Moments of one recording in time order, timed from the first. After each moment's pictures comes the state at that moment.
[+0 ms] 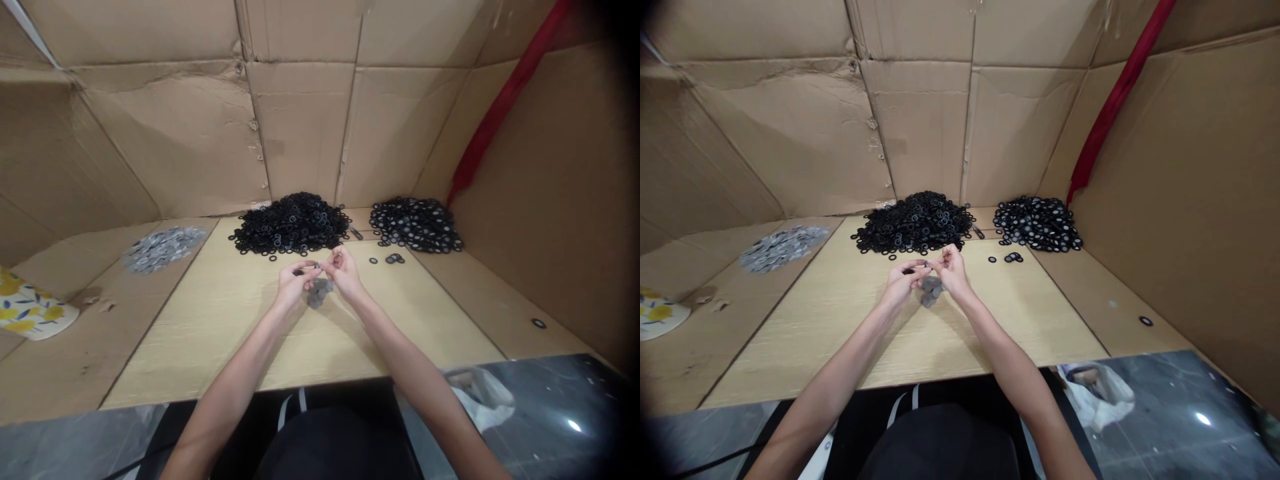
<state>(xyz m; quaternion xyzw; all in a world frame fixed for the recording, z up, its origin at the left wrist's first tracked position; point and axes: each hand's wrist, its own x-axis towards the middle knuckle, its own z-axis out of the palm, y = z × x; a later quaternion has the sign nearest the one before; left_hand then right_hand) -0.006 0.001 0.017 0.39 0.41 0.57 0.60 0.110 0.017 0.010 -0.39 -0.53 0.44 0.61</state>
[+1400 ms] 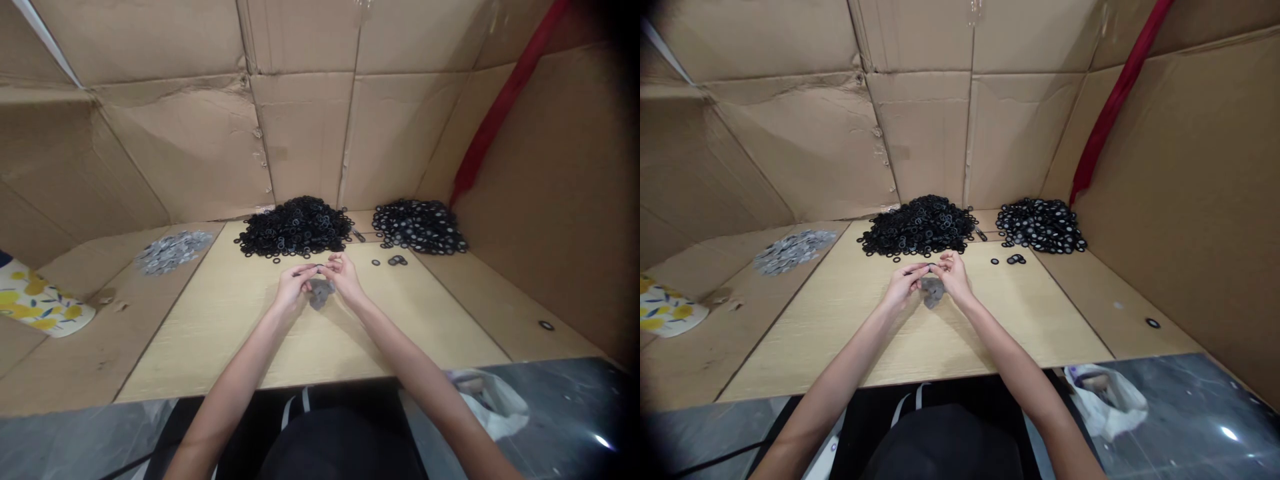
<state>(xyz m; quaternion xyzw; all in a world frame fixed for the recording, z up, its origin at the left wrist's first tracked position) -0.011 0.003 0.010 0.38 0.41 0.57 0.60 0.110 0.013 0.005 -0.41 -0.50 0.48 0.59</state>
